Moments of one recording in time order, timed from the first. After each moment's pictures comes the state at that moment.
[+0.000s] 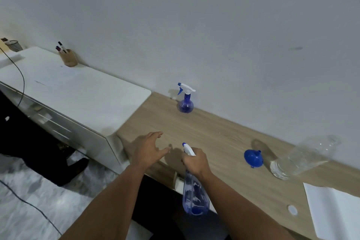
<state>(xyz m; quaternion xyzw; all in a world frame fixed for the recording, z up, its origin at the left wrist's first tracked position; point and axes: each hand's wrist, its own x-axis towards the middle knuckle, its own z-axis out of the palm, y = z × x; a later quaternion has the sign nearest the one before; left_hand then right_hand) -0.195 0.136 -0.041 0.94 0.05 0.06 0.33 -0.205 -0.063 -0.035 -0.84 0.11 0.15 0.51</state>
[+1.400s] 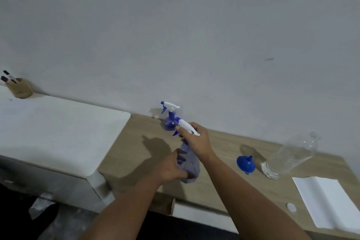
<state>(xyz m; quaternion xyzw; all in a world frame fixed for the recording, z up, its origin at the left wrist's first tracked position) -0.135 0.090 -0.013 0.84 -0.09 -0.26 0.46 -0.112 -0.048 0.041 -0.75 0.07 -0.06 0.65</state>
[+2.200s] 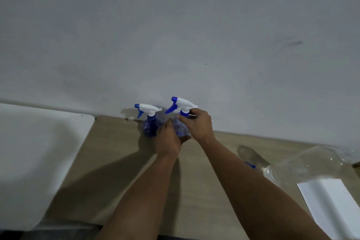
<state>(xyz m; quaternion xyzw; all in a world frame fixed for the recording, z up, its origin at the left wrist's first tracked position) 0.058 -0.012 -0.057 0.95 -0.01 -0.07 0.31 0.060 -0.126 -0.018 -0.86 0.17 -0.09 0.47</state>
